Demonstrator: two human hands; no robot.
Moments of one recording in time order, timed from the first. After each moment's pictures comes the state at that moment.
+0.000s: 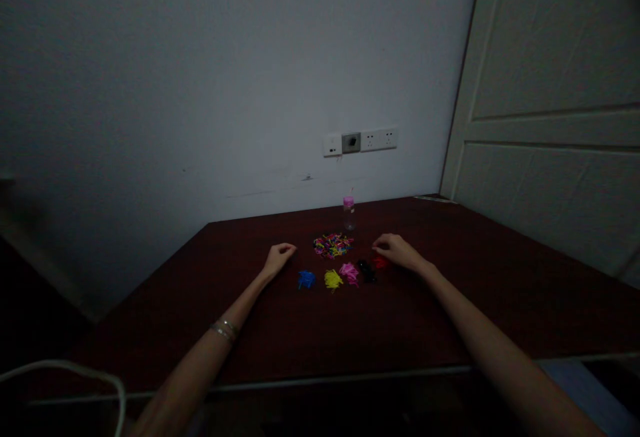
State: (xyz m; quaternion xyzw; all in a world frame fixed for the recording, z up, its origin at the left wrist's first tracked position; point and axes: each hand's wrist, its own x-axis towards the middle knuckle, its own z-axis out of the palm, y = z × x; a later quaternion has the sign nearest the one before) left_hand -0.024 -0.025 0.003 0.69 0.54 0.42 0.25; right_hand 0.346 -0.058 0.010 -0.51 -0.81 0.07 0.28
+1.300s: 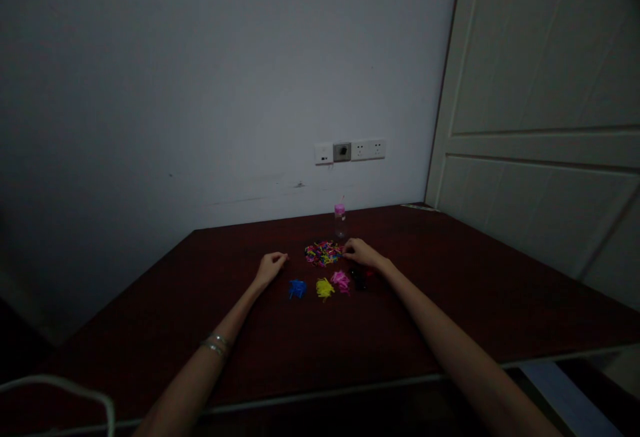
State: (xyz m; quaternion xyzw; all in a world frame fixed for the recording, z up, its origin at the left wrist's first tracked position) left_hand -0.025 -0.017 -0.009 0.71 0.54 0.40 0.23; right_hand 0.297 -0.002 -0.008 -0.45 -0.85 0.08 0.27
